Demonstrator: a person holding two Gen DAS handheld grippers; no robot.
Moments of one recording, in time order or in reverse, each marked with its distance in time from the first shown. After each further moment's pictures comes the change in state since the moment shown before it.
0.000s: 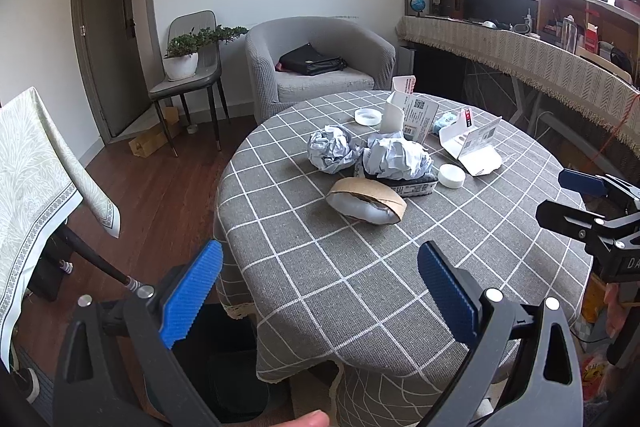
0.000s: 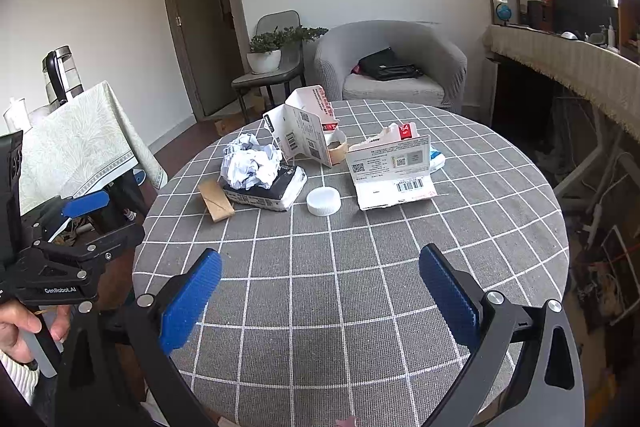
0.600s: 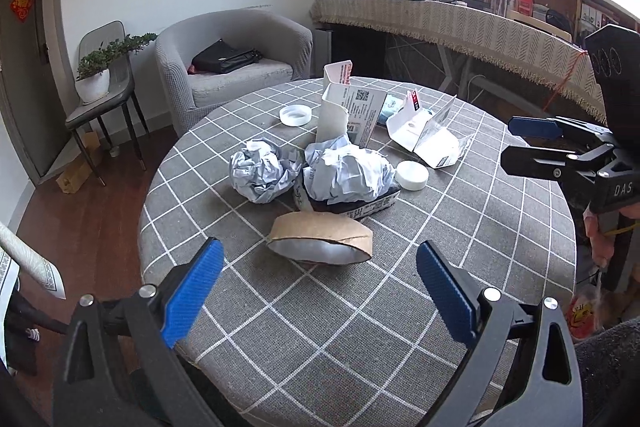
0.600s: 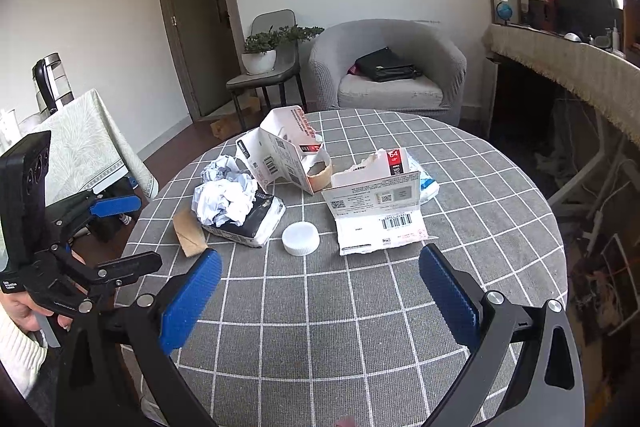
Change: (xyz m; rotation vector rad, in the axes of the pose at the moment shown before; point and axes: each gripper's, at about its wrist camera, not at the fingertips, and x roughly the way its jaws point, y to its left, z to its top) left arm 0.059 -0.009 0.028 0.186 0.060 -0.291; right arm 0.027 -0.028 0.032 0.020 0.022 -0.004
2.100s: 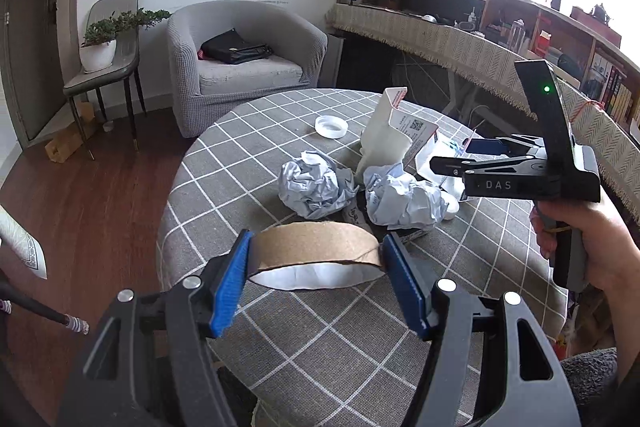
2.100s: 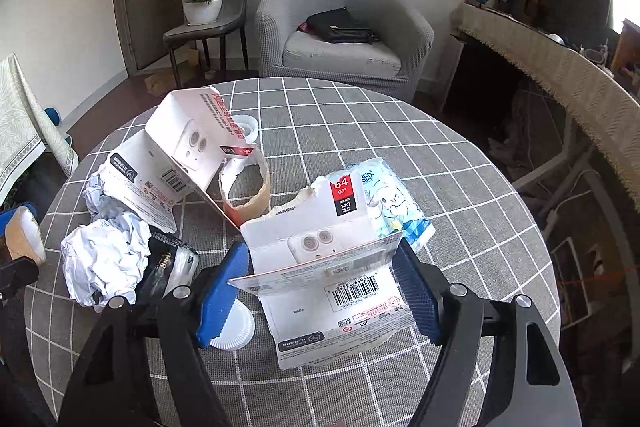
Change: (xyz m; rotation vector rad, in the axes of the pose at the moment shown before) left arm -0.007 0.057 0.008 -0.151 -0.021 -0.055; right arm 0.095 0.010 0.051 -0.045 0.145 -0.296
